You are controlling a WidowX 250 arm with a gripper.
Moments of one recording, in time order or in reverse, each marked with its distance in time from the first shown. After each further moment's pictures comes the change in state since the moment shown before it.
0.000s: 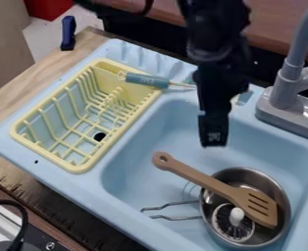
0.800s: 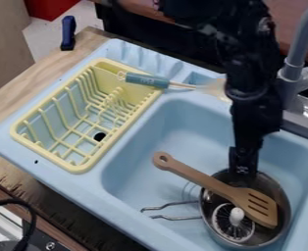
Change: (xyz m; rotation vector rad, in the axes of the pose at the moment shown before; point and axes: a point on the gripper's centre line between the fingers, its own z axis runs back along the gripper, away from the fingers) arm 0.031 -0.019 -0.039 -0.055 -0.028 -0.152
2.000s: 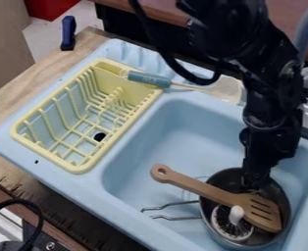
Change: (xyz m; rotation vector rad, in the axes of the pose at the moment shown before) arm 0.005 -0.004 -0.028 0.046 0.066 -0.013
